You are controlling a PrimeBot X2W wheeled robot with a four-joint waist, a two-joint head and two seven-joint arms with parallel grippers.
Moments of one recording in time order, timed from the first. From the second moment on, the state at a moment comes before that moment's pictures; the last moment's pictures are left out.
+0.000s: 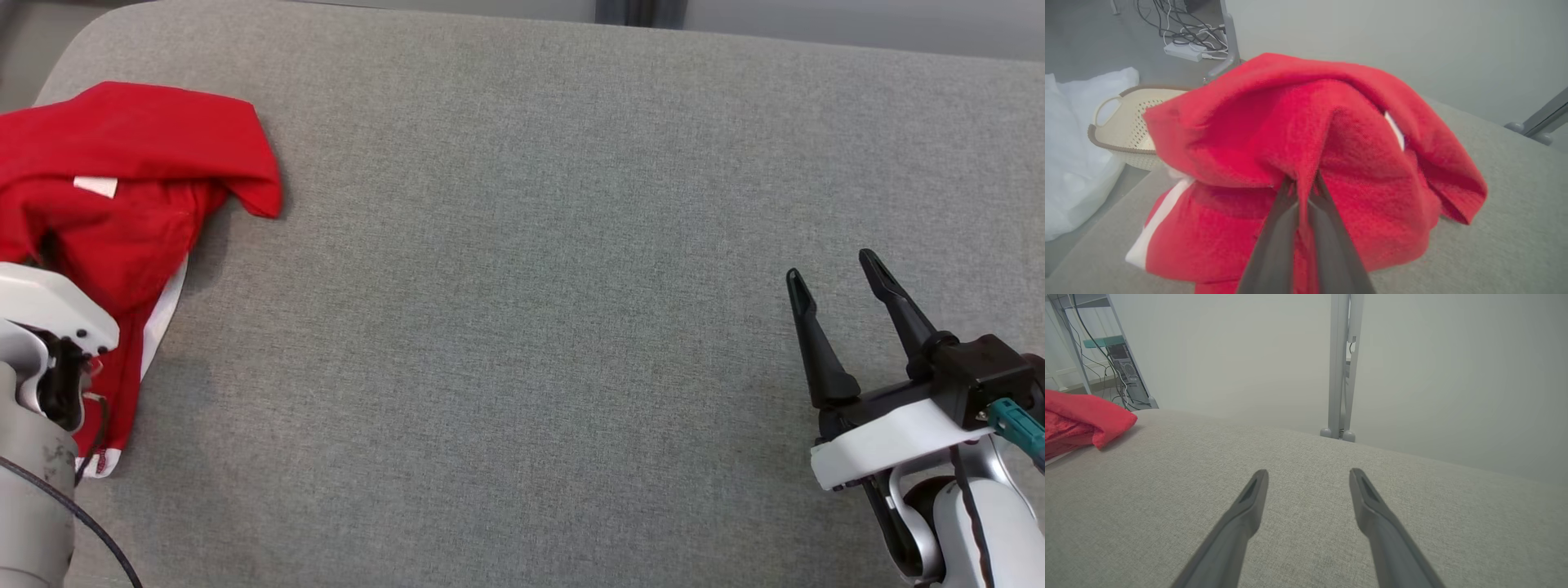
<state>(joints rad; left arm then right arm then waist) -0.81 0.33 0.03 1.13 -0.49 -0.07 -0.07 -0.20 -0.10 0.09 0.01 0.10 0.13 -0.07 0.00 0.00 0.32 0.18</state>
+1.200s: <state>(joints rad) -0.23 0.19 -0.23 -0.01 -0.30 0.13 -0.08 -0.11 -0.05 0.03 0.04 0.11 0.13 -0.10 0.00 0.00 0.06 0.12</state>
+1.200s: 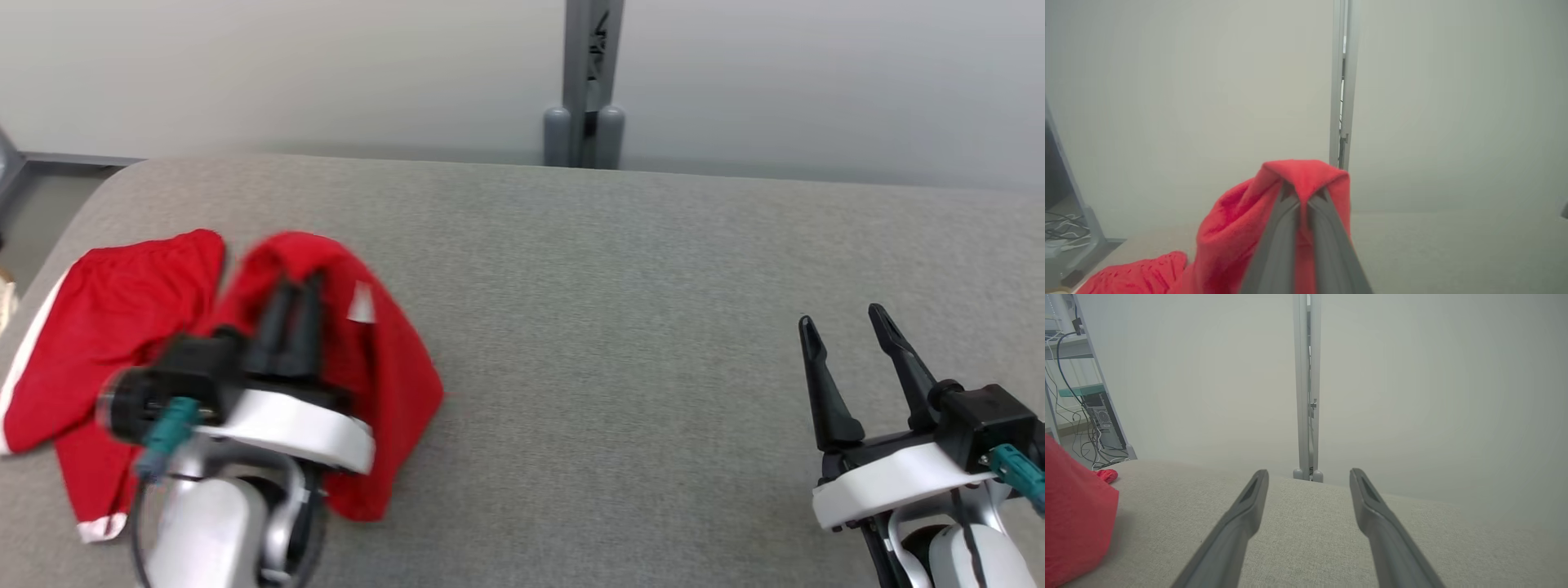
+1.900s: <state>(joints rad) -0.46 0.05 -0.59 0.20 -0.29 -0.02 0.02 -0.18 -0.05 0.05 0.11 0.18 0.13 -0.18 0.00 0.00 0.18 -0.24</state>
